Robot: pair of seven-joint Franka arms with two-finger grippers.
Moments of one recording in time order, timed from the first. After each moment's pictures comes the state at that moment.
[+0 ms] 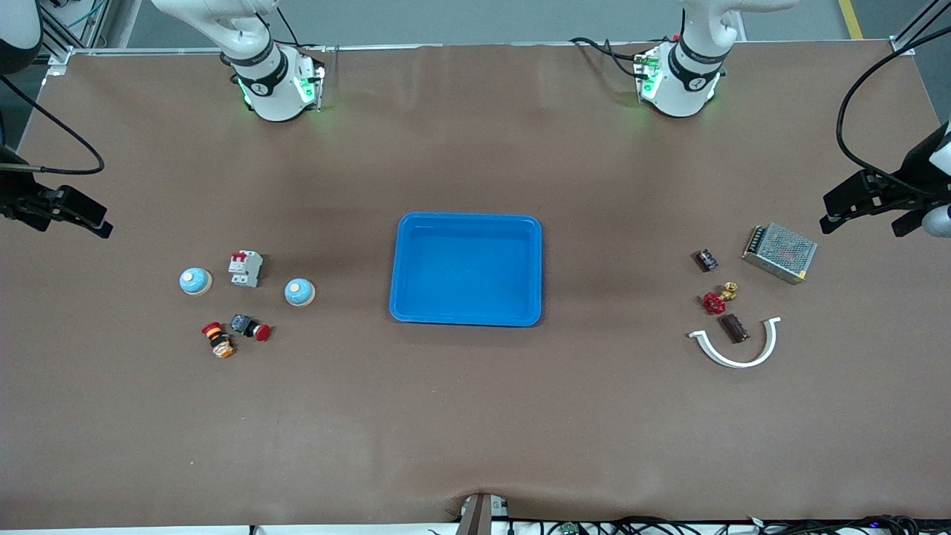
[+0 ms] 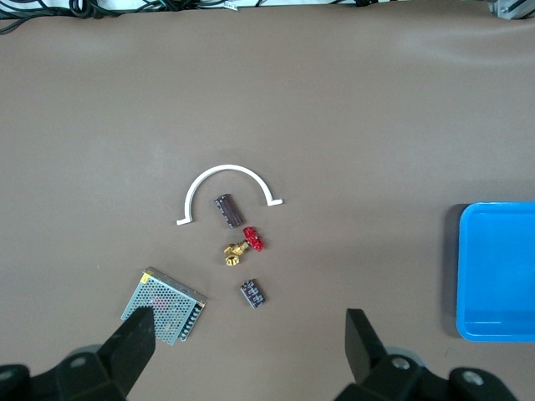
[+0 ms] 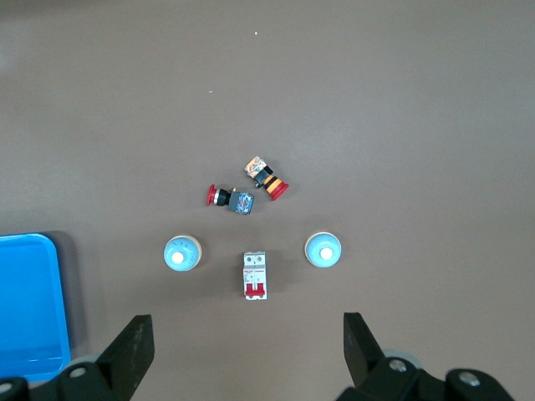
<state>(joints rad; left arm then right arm) -0.09 0.08 0.04 -1.46 -0.03 1.65 0.01 0.00 0.00 -0.06 -1.64 0.00 1.71 0.07</state>
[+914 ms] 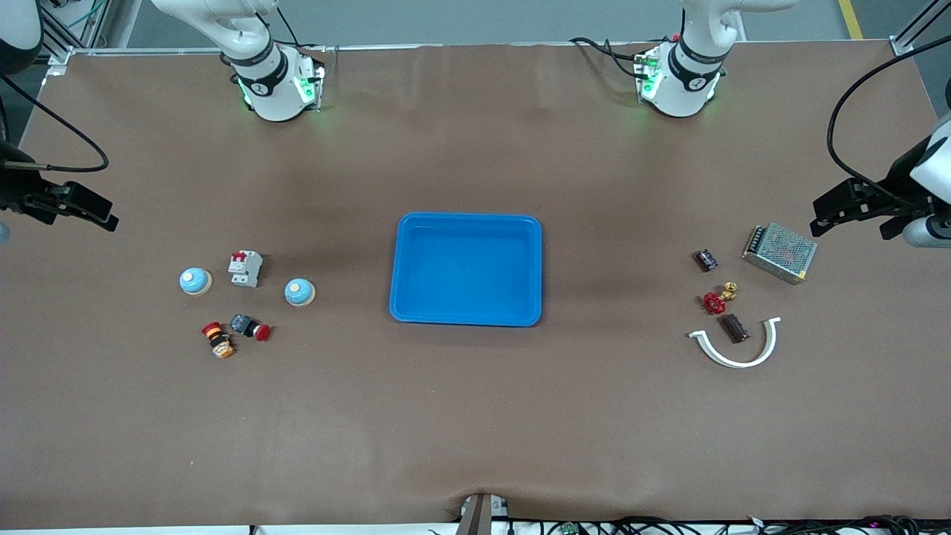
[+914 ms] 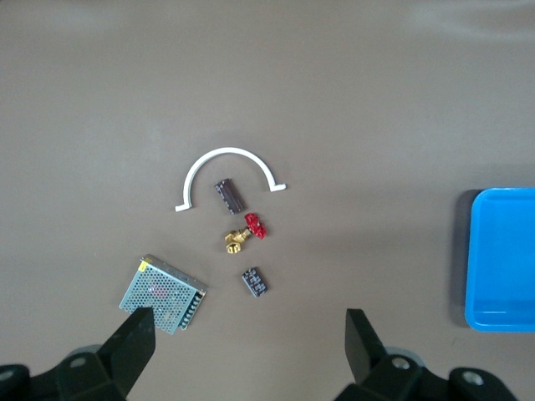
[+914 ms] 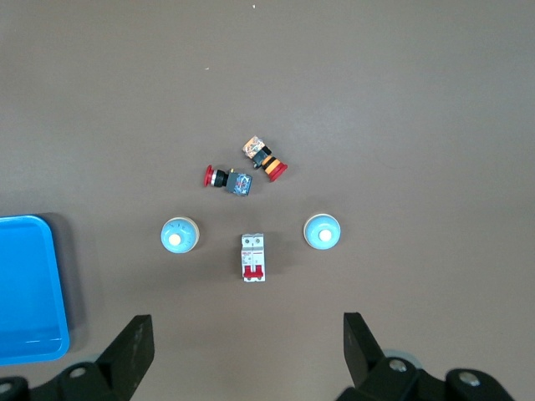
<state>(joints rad) -0.08 0.08 0.04 -1.51 -0.02 1.65 0.01 0.00 0.01 -0.06 -1.64 0.00 1.67 0.07</state>
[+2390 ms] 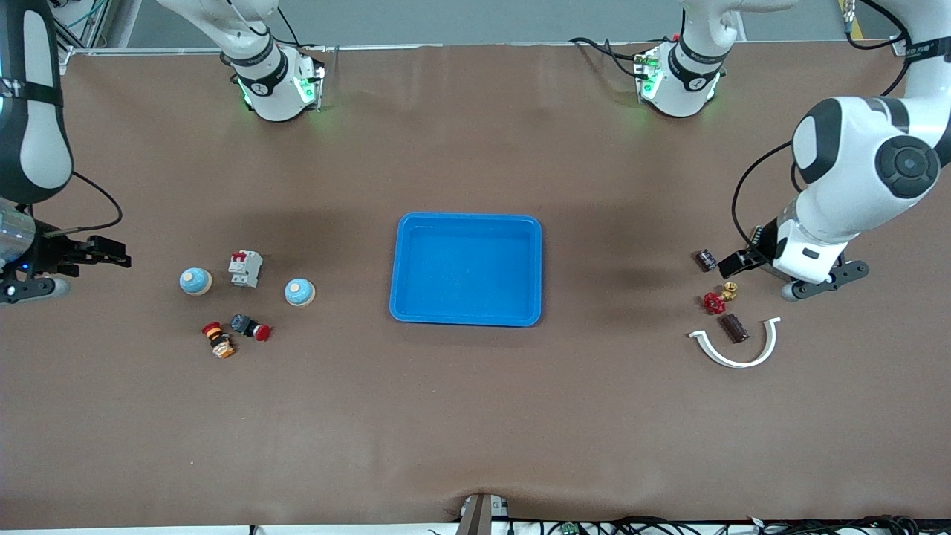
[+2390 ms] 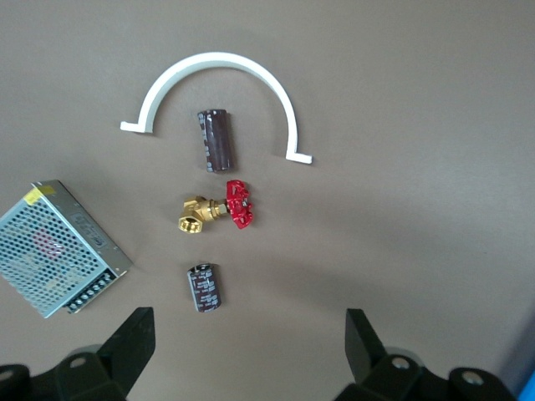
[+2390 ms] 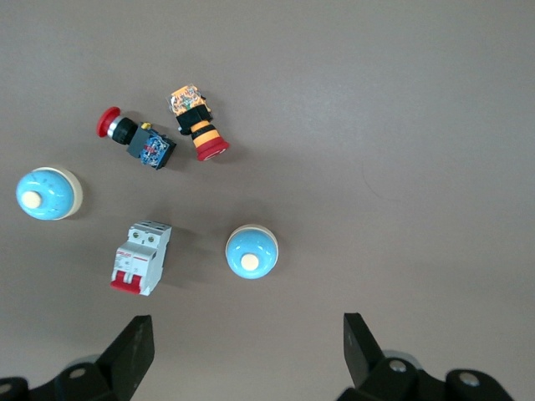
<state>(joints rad) -0.09 0.12 0.01 -2.06 -0.01 2.16 -0.42 -0.18 0.19 -0.06 -1.87 -0.01 1.98 -0.43</state>
